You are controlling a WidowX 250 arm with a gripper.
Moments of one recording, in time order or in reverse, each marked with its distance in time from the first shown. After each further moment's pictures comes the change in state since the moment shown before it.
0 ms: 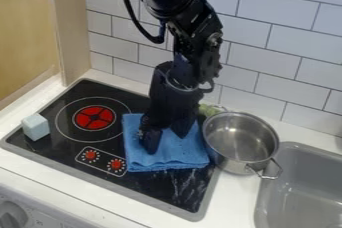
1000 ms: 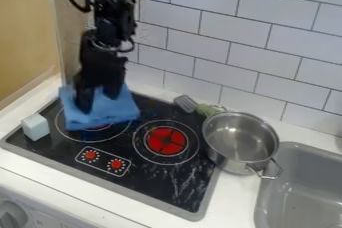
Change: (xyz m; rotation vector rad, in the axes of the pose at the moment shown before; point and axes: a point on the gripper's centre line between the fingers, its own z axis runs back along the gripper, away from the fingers) arm 0.129 0.017 -0.028 0.079 0.033 0.208
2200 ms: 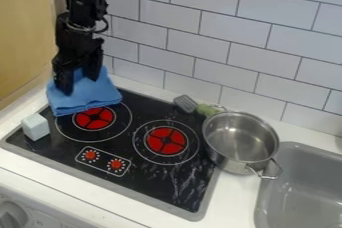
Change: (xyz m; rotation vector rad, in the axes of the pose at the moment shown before) arm 0.033 -0.006 0.013 -0.058 0.010 0.070
